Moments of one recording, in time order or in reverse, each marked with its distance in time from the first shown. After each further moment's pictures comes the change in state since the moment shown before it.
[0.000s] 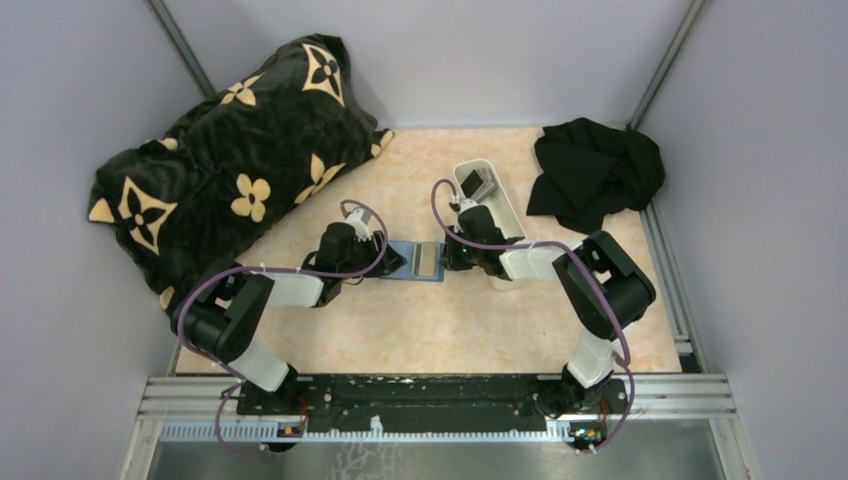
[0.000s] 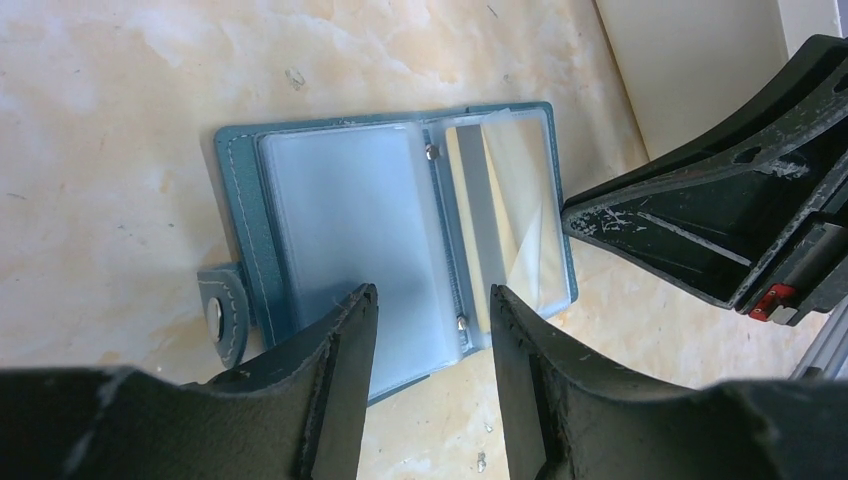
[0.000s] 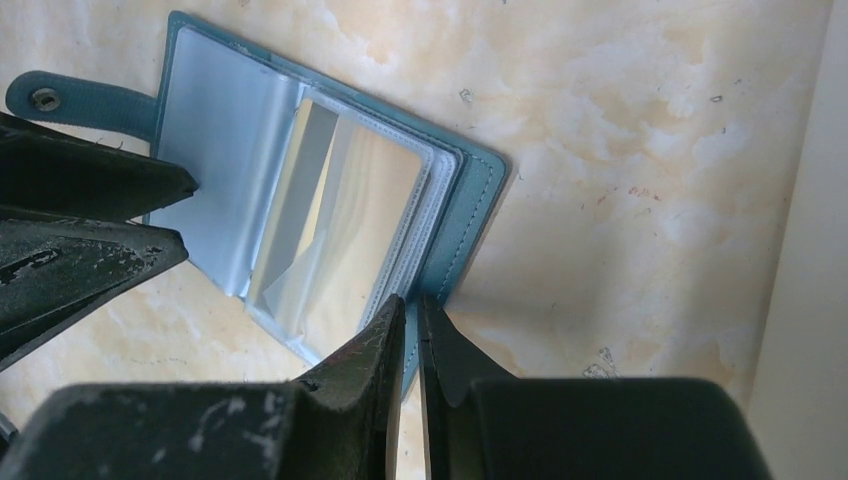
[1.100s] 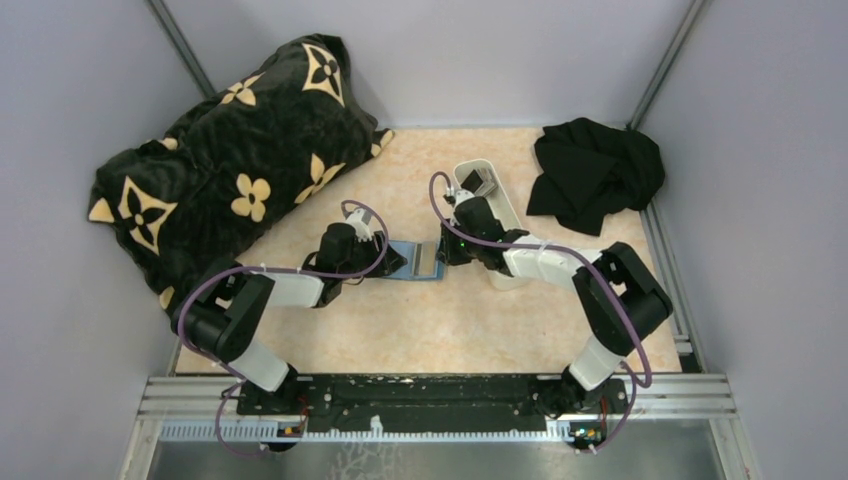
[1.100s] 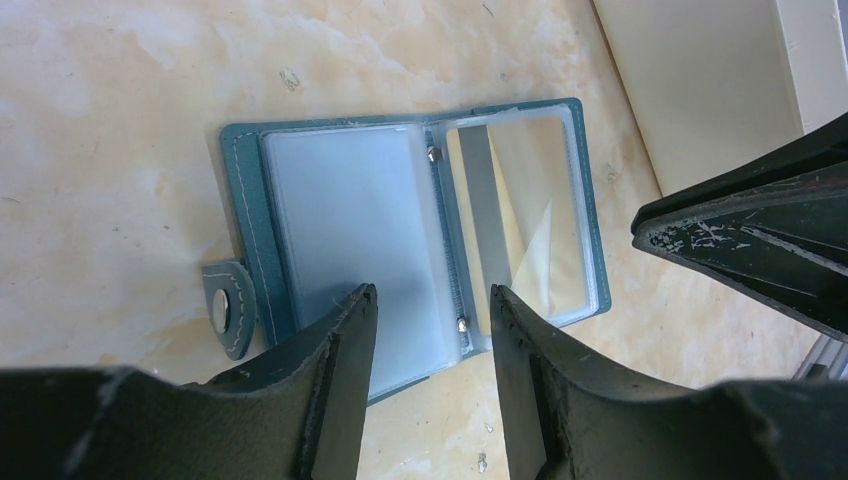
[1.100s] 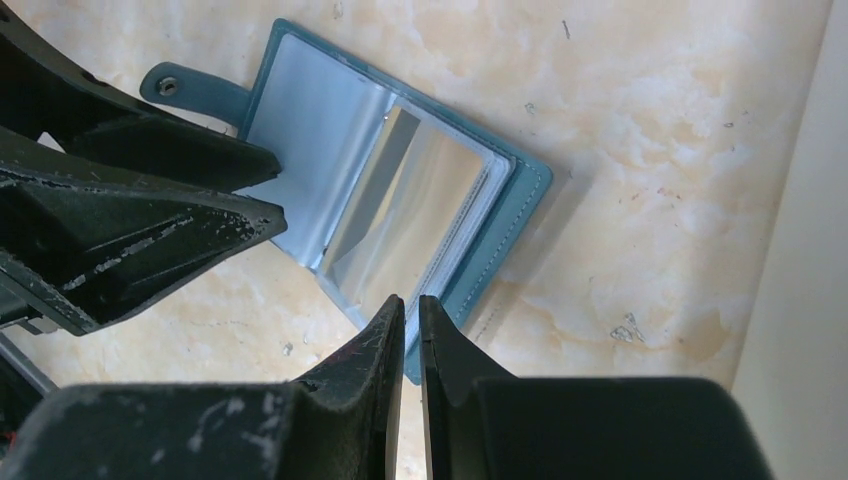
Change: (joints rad) left arm -0.001 0.003 -0.003 0.016 -0.002 0.013; right arm 0.033 -0.117 0.063 -0.170 0.008 -0.042
